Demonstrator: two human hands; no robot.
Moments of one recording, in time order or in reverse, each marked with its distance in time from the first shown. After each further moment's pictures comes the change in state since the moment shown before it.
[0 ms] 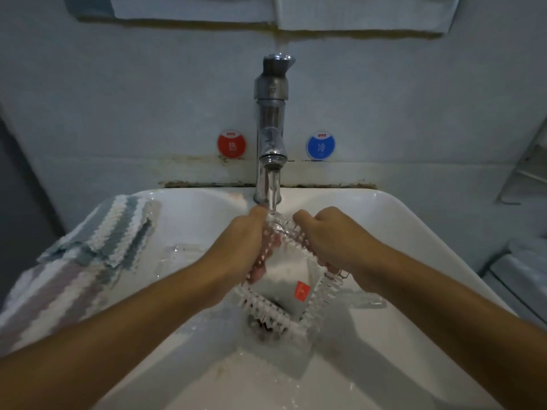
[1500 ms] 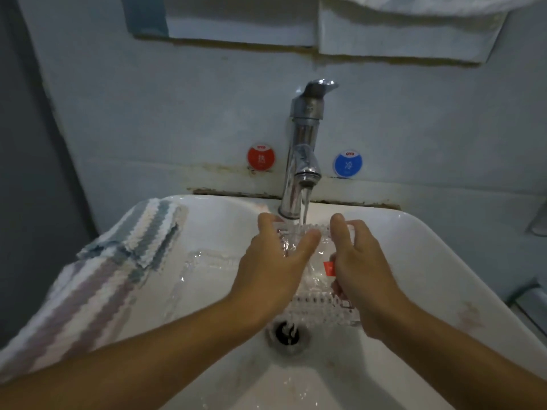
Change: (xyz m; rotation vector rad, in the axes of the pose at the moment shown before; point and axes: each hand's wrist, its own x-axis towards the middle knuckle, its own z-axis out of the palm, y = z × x) left_hand -0.007 -0.016 0.007 0.138 0.177 0.251; right_hand -0.006 0.010 0.028 0.429 0.203 -0.026
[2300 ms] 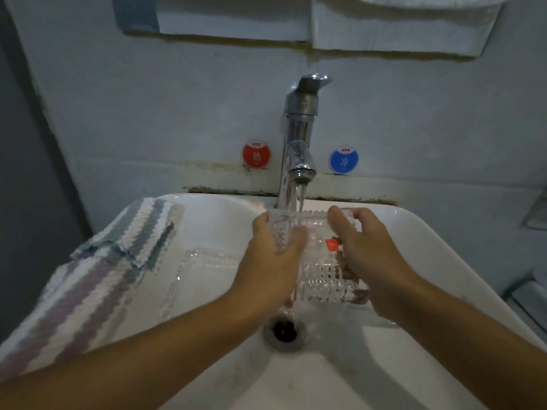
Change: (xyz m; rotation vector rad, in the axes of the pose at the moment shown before) left_hand -0.008 0.008 0.002 -0.219 -0.051 -0.107; right_hand 0.012 -0.007 -0.016 0.100 -0.077 0.045
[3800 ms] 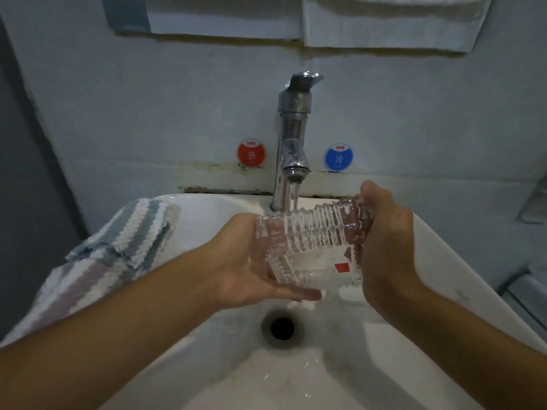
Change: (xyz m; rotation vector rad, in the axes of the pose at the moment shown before) left_hand 0.011 0.025 -0.033 -0.659 -0.436 -0.601; right_hand -0.013 -0.010 0.002 0.358 0.144 -0.333
